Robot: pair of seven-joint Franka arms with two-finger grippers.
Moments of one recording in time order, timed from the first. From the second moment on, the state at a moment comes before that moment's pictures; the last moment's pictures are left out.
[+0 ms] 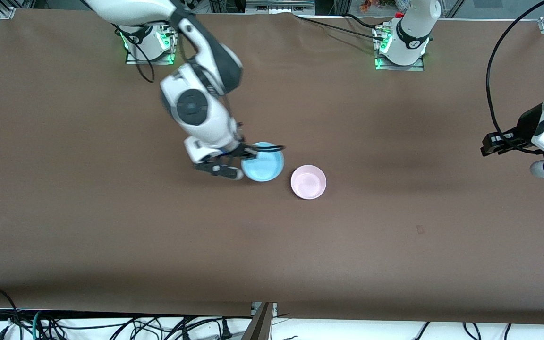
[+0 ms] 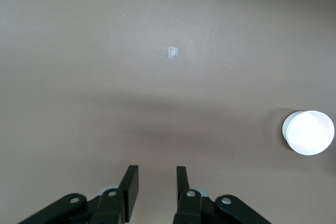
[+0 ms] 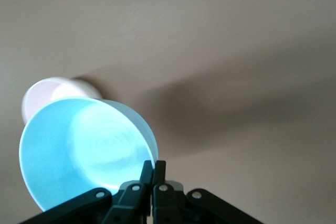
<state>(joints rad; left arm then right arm) 0.29 0.26 -0.40 -1.34 0.10 1.51 -0.26 0.48 0.63 0.26 -1.42 0.06 2.10 0.99</state>
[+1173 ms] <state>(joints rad) -0.09 0.14 -0.01 -1.44 0.02 1.56 -0.18 0.61 0.89 0.24 -1.25 -0.03 2.37 1.07</state>
